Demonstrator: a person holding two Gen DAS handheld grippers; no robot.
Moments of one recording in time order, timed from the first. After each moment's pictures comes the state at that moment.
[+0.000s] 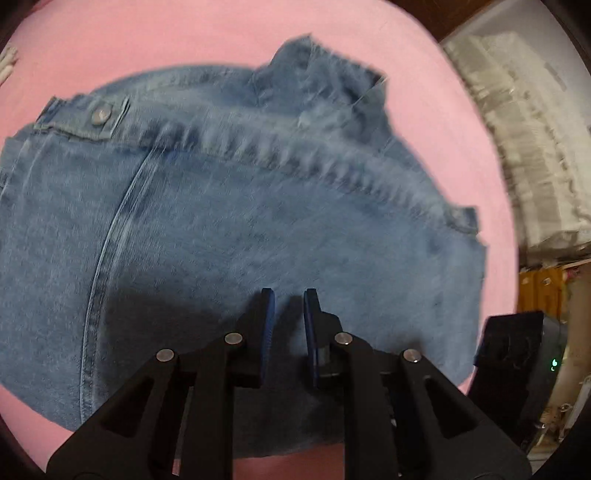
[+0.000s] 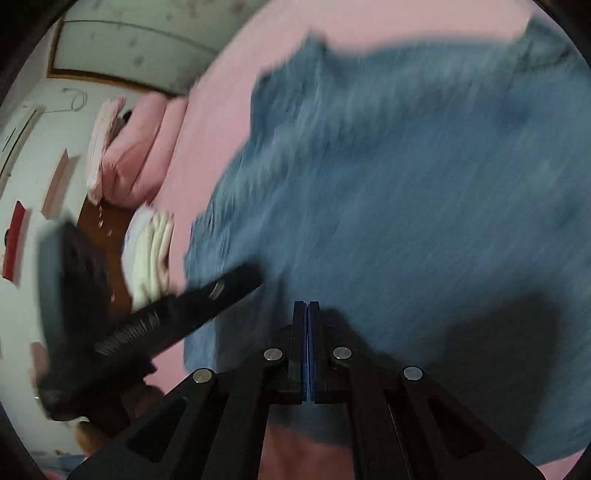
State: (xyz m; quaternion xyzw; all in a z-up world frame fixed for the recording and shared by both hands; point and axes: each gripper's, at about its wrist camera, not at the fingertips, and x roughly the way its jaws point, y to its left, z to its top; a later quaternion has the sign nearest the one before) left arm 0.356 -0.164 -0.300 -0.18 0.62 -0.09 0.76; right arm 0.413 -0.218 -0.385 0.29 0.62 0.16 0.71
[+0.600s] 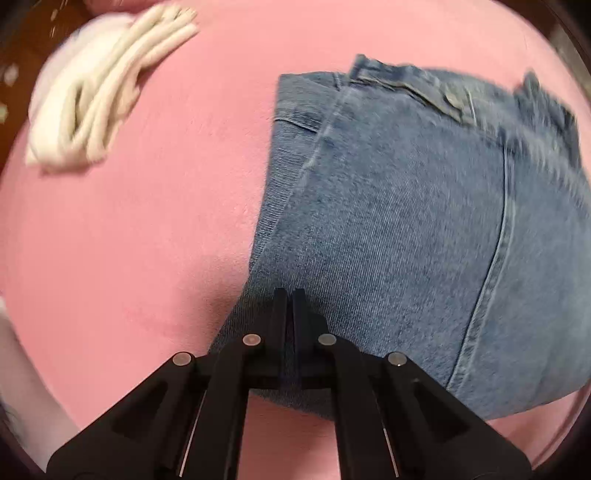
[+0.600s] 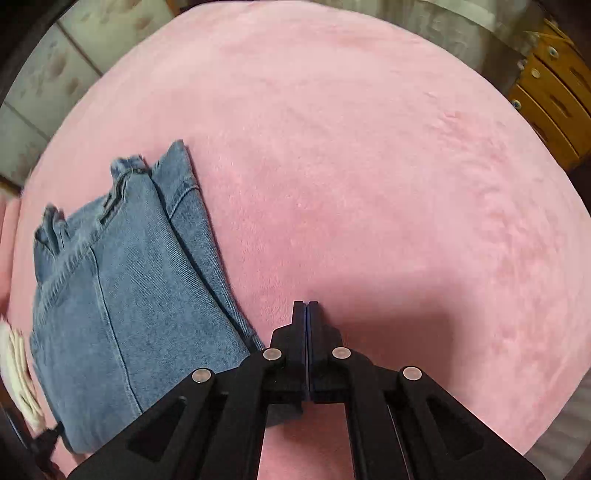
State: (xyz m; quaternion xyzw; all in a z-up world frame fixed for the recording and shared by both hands) left arm 0.284 -0.011 -0.312 -0.02 0.64 0.16 0.75; right arm 0.321 -0.390 -0.351 0.18 0.57 -0.23 0.77
